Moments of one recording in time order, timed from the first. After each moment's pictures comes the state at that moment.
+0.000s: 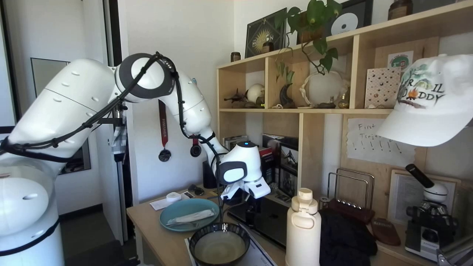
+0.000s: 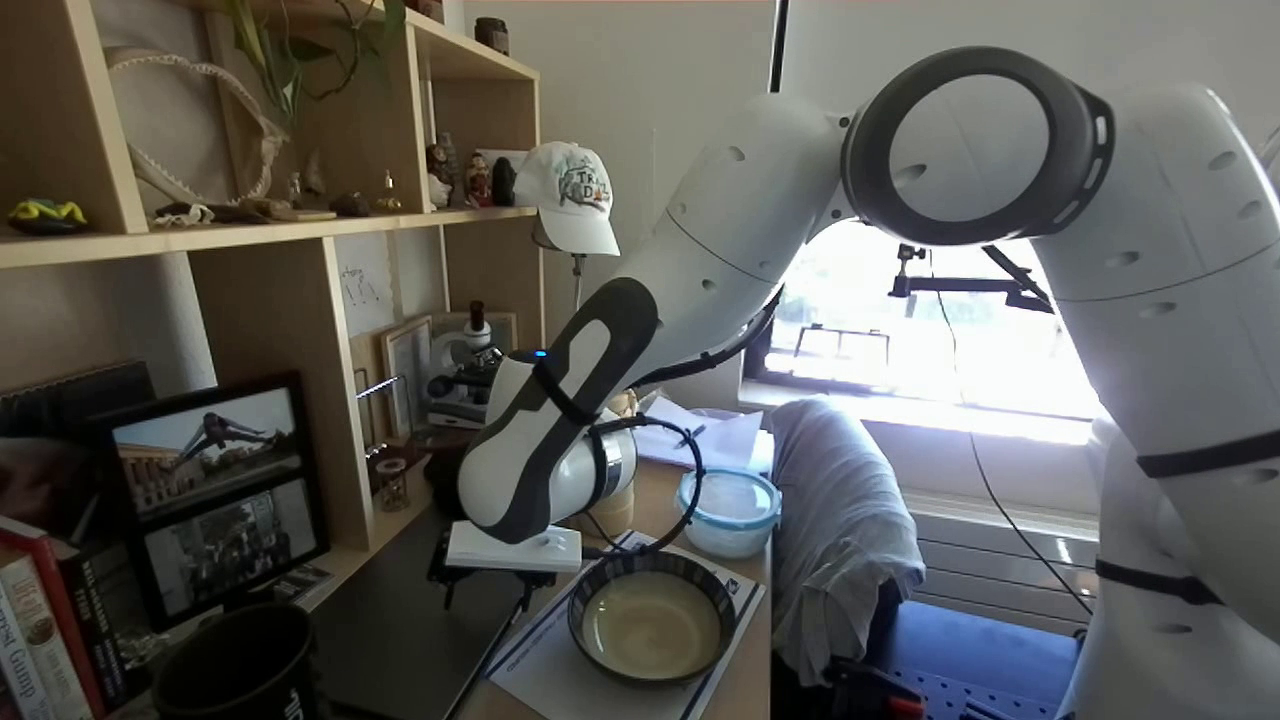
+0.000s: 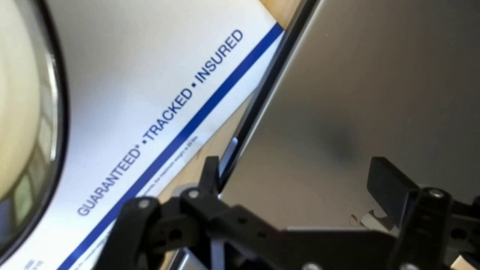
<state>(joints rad) 0.05 0.56 -0.12 -2.06 0.38 2.83 0.66</state>
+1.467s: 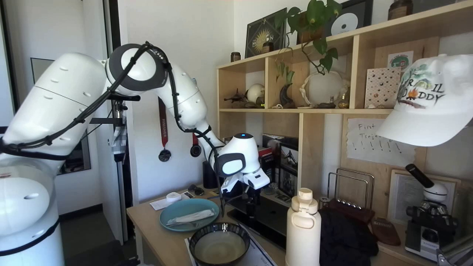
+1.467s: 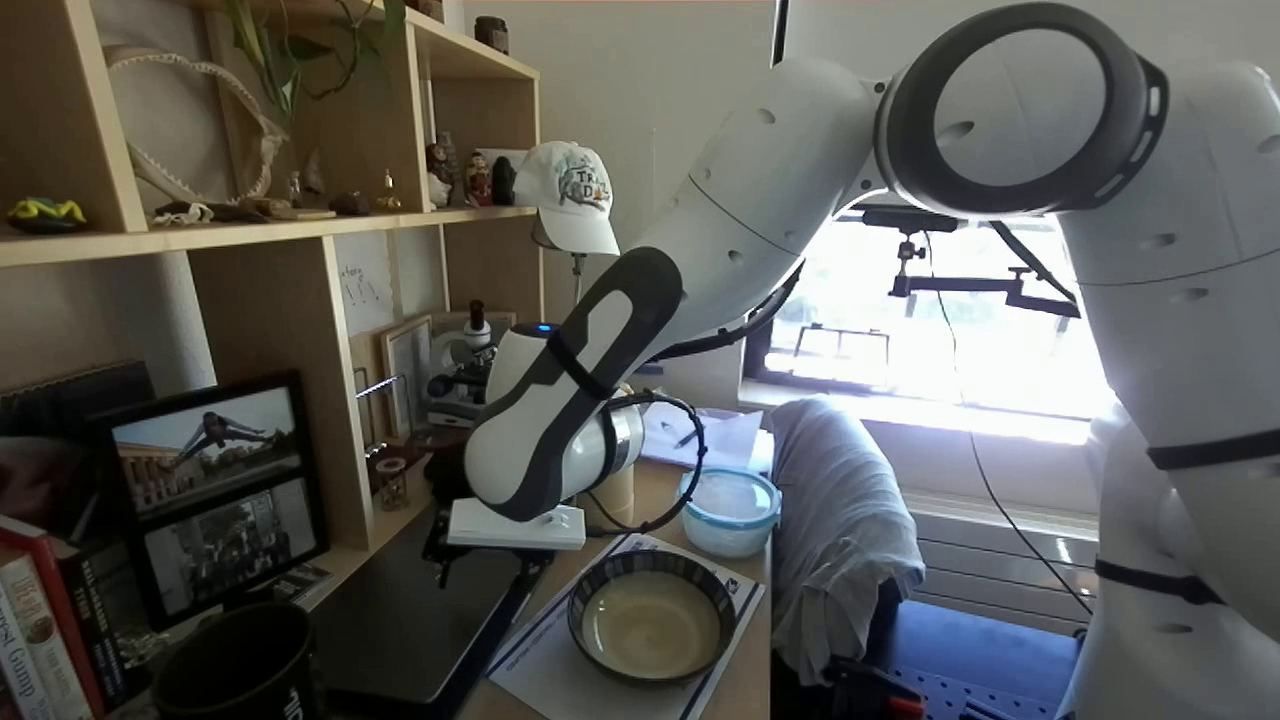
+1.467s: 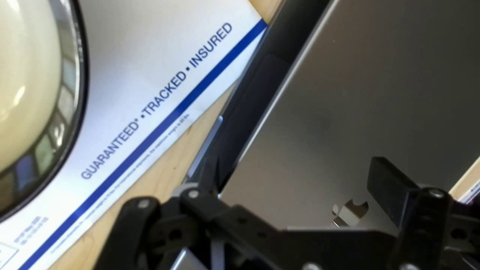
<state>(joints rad) 0.06 0.48 -0.13 -2.09 0.33 2.83 0.66</state>
